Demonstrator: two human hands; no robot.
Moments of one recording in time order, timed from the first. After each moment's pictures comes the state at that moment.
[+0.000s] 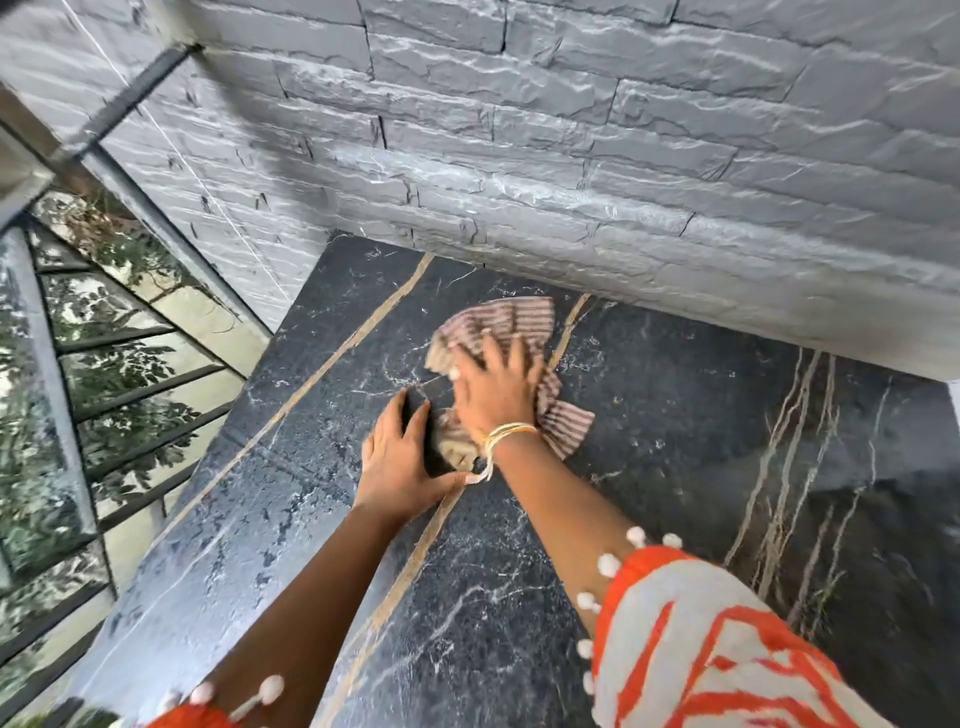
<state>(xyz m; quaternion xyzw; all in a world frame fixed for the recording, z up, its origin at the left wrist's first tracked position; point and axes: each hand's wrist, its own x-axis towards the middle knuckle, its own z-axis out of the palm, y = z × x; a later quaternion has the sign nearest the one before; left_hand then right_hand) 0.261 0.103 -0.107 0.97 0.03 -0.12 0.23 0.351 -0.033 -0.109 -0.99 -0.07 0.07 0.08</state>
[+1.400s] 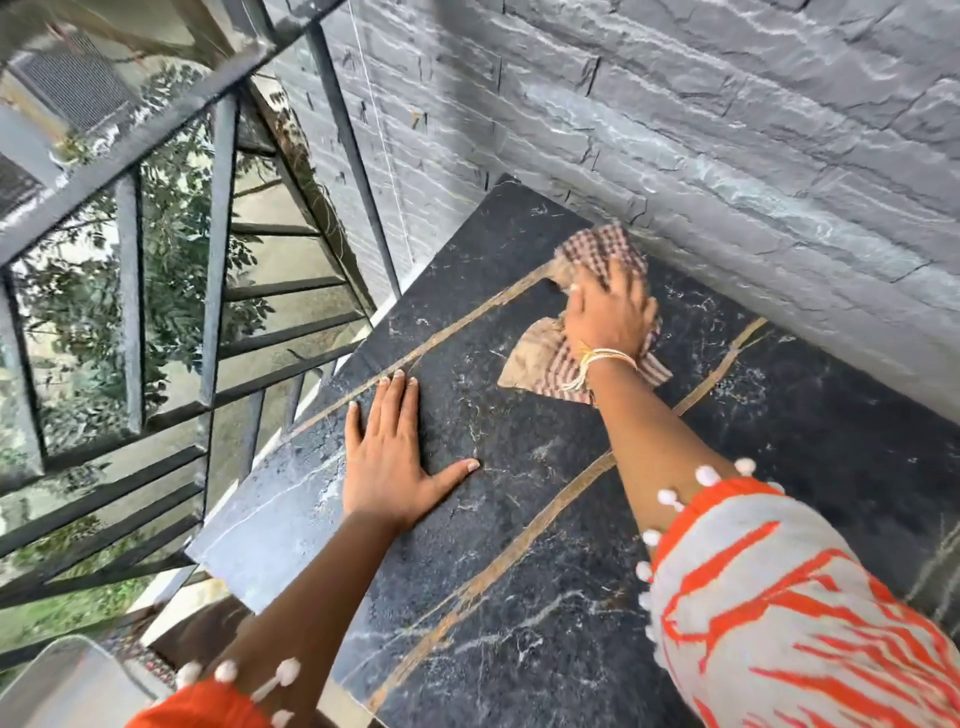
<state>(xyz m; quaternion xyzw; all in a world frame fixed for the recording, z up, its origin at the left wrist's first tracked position) 0.189 0.212 -0.117 0.98 0.16 -0.06 0.09 0.431 0.038 -0.119 -0.99 -0.04 0.03 0.11</state>
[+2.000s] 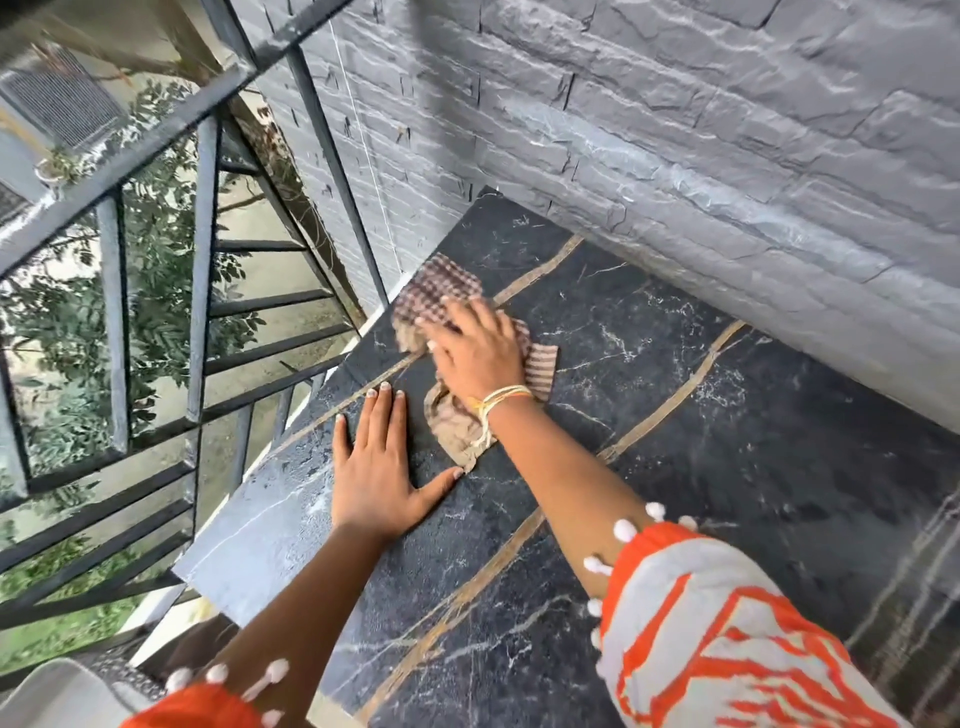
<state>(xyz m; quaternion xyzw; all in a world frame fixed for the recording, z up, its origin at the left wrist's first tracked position) 0.191 0.211 -0.119 0.98 0.15 -0.08 0.05 0.368 0.121 -0.122 -0.94 -0.34 0.05 0.08</state>
